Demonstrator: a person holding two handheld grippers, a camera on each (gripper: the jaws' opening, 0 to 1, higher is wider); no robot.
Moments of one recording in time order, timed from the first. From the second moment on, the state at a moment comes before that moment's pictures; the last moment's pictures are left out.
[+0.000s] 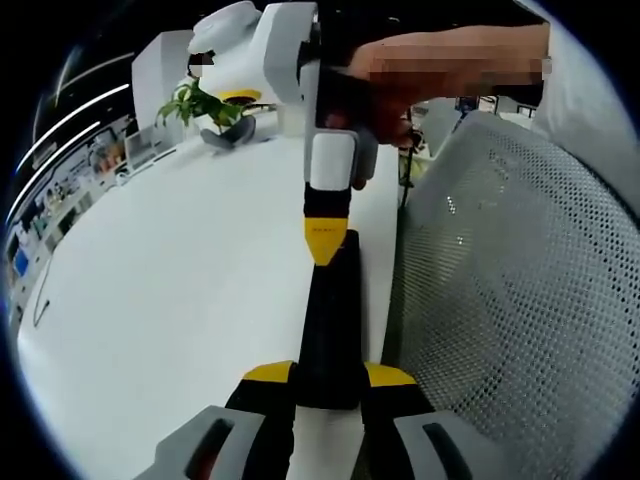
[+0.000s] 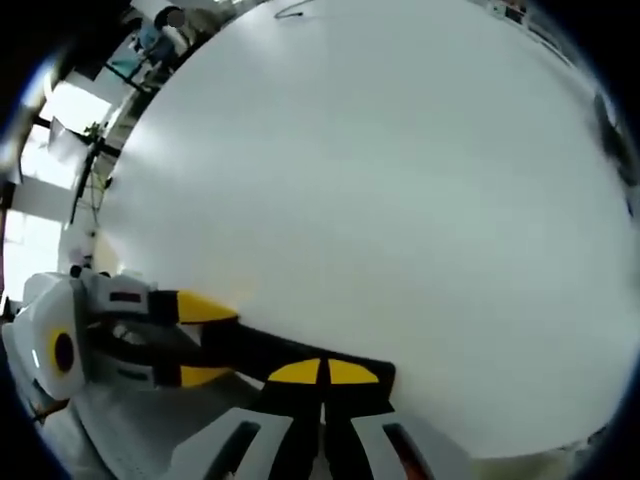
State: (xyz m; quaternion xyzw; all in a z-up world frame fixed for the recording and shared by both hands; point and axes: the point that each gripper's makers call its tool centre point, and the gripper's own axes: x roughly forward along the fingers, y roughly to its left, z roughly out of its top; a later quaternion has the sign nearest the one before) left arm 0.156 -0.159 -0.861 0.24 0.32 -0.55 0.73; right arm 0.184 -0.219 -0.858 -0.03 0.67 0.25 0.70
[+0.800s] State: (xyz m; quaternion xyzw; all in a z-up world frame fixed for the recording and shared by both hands) left arm 0.156 -0.159 -0.861 0.24 0.32 -0.55 0.73; right arm 0.184 -0.221 -0.856 -0.01 0.67 0.26 0.70
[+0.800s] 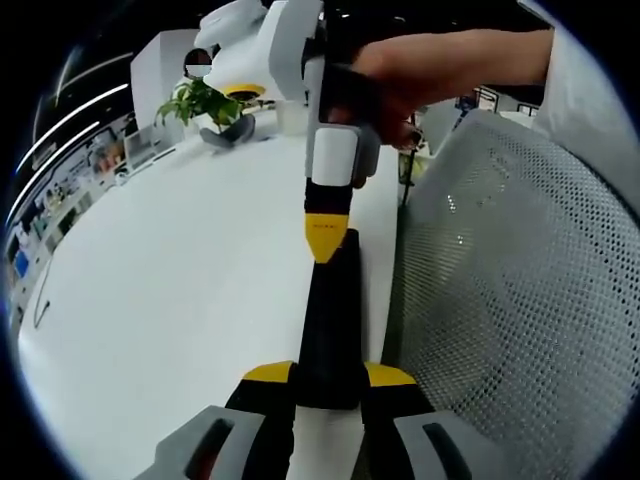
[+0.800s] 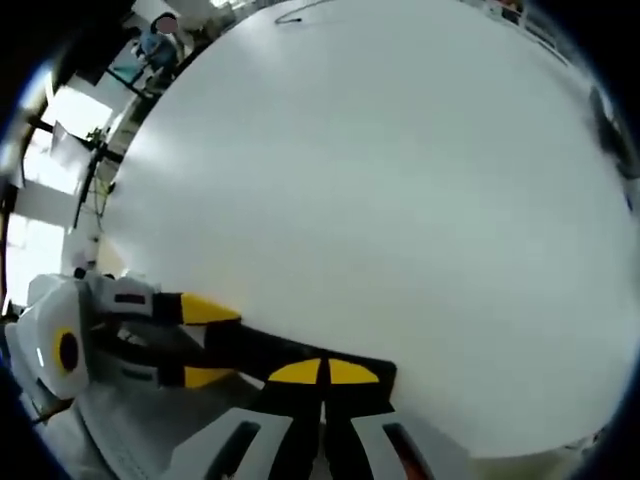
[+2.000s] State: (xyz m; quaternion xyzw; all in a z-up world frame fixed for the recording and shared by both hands) left arm 0.156 -0.159 -0.861 0.24 0.32 -0.55 0.73; right arm 0.174 -0.216 -0.858 -0.01 0.67 0.26 0.70
